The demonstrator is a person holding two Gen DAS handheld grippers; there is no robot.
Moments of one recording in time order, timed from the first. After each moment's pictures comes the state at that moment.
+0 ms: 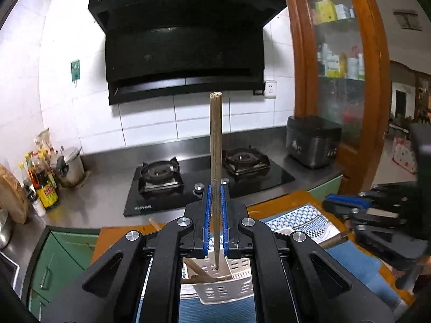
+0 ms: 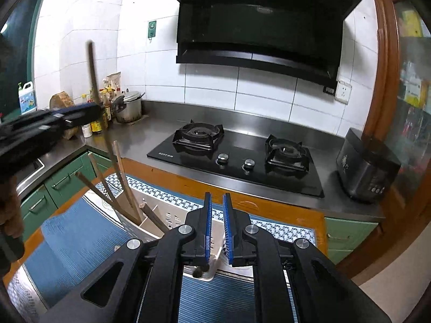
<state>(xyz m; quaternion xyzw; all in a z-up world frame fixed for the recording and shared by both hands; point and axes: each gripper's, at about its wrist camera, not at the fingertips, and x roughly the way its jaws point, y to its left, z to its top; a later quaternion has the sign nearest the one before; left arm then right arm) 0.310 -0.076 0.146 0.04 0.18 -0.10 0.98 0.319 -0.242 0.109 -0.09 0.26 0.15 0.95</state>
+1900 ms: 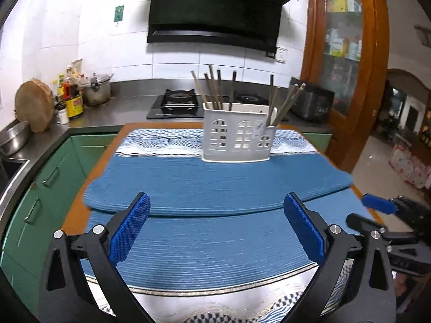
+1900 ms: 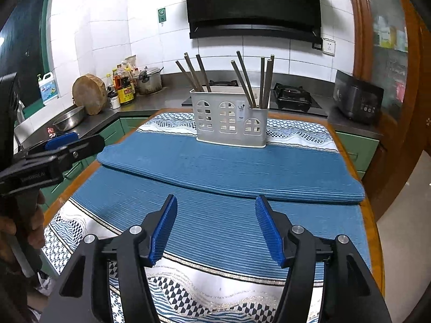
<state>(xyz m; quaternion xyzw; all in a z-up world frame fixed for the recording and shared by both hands) 0.056 -0.013 0.021 -0.02 0.27 -0.06 0.96 0.047 -0.217 0.006 -0.02 0.31 0.15 0.94</state>
